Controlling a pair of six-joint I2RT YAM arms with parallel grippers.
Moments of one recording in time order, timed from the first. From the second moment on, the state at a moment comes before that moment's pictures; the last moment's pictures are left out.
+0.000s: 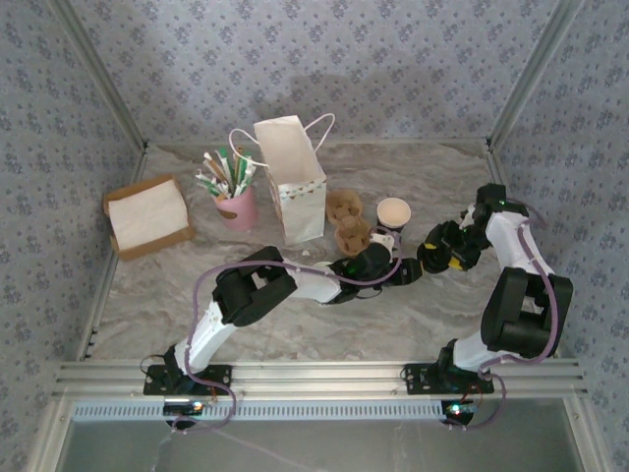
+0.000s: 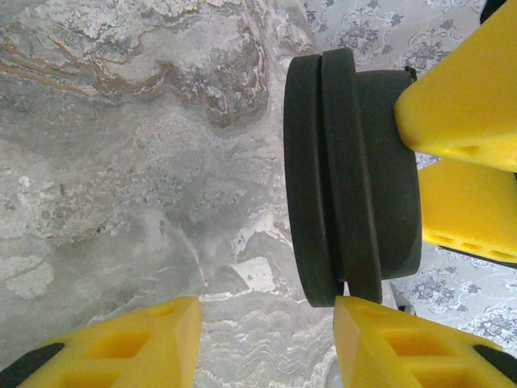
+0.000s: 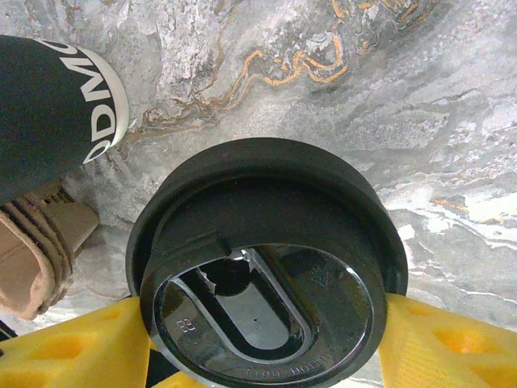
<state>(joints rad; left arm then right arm) -1.13 2.25 1.35 0.55 0.09 -1.06 -0.22 1.48 1.06 -0.99 -0.36 0.33</state>
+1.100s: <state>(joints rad) -1.11 2.25 1.30 0.63 0.10 -1.10 -0.25 1.48 1.04 -0.97 -0.43 0.36</state>
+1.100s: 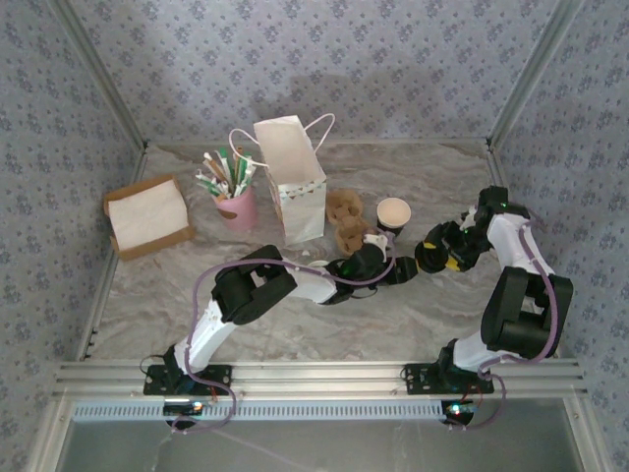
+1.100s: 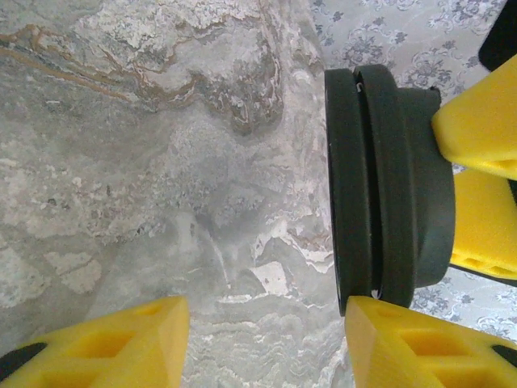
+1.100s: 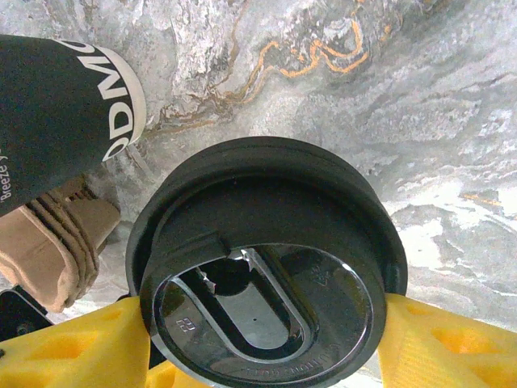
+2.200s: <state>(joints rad) -1.11 2.25 1.29 0.73 0.12 -1.12 -0.29 1.48 1.03 -0.95 -0.53 0.38</state>
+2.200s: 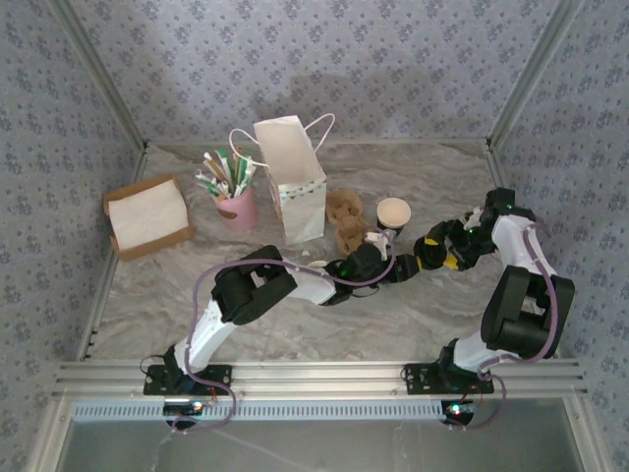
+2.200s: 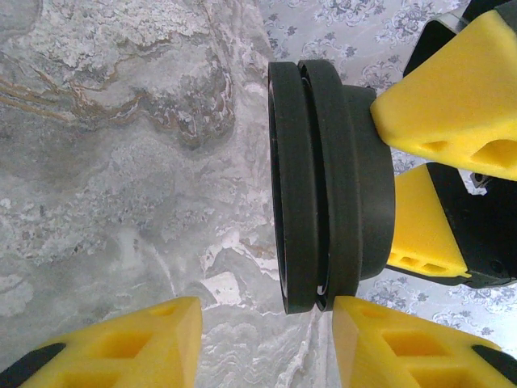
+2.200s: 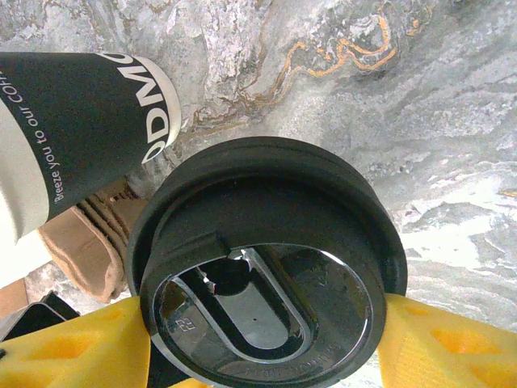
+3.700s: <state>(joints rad) -1.10 2.25 1.27 0.75 0.10 -1.14 -0.32 1.48 1.02 -0.94 -0.59 0.38</state>
